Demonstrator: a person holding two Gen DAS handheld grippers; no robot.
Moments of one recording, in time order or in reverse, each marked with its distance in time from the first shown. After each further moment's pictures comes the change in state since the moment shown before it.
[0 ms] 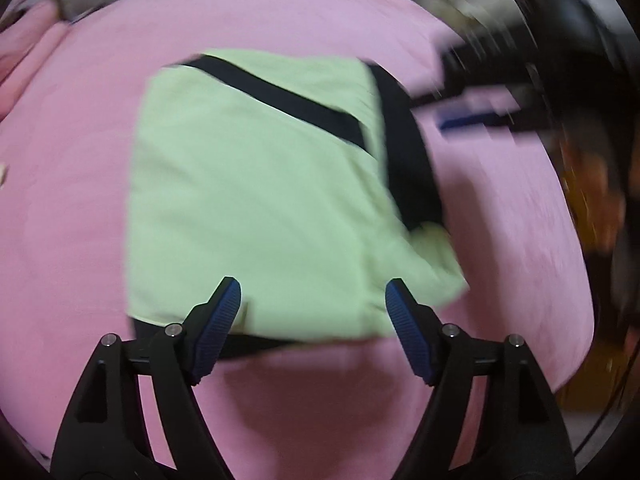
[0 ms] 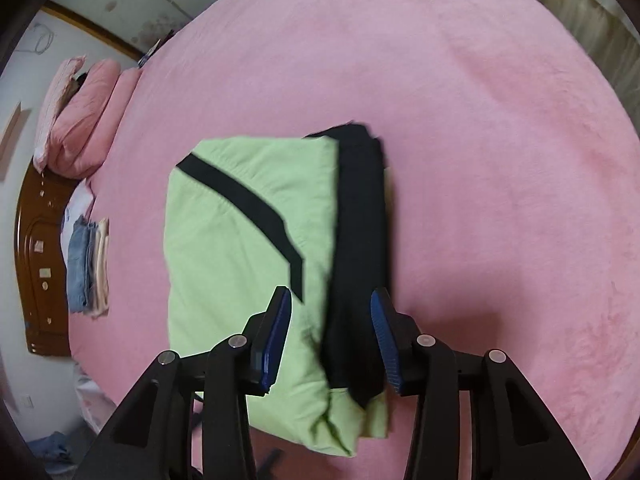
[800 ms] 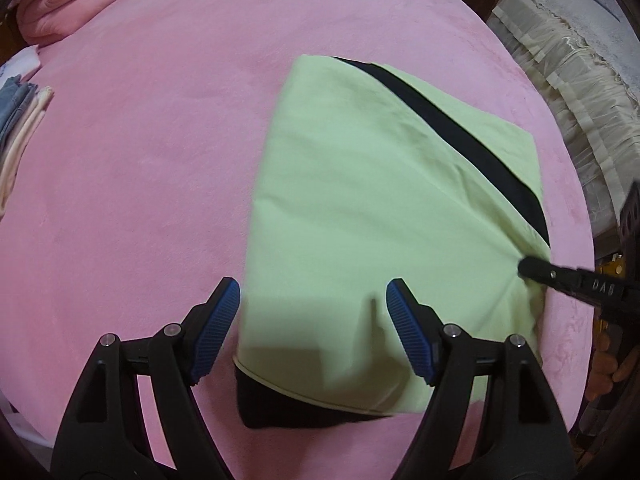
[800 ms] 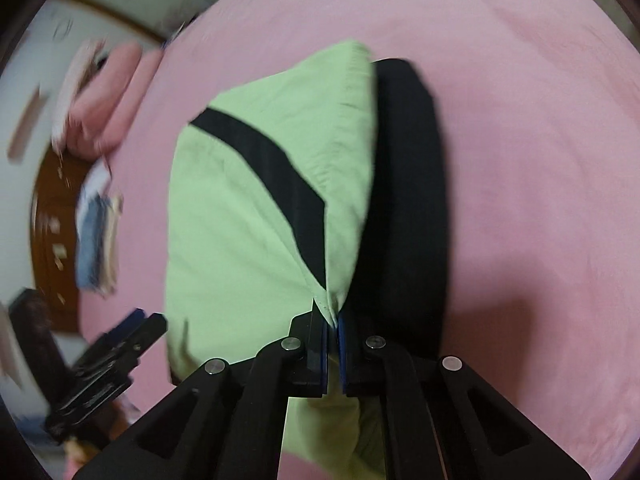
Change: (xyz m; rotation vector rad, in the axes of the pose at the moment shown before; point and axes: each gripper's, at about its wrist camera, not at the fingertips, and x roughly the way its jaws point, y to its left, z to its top) left arm 0.051 0.101 0.030 -0.275 0.012 0.071; right arm 0.042 -0.001 -0.033 0.026 0.007 0.109
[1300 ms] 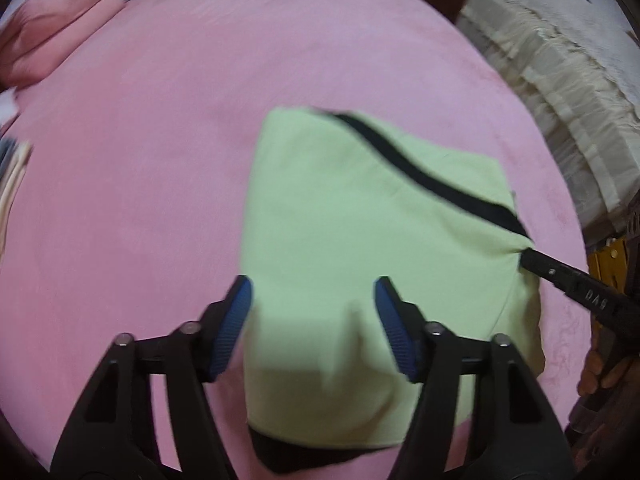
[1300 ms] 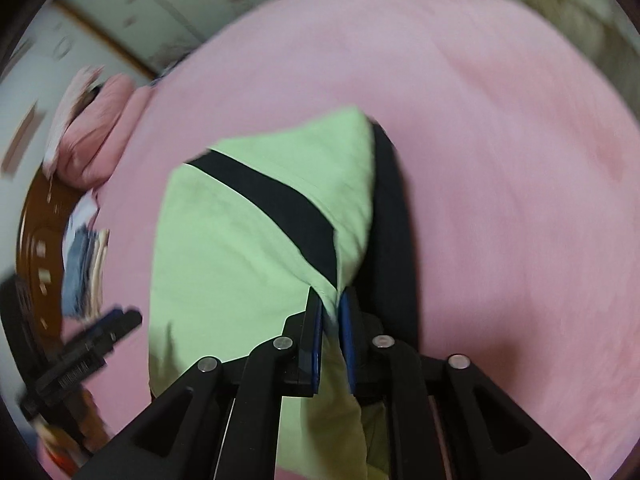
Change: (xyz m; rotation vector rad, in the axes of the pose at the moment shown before) left arm 0.013 -0.024 0.037 0.115 -0.081 -0.047; right arm -0.038 0.027 -0.007 -0.126 -0.223 -0.083
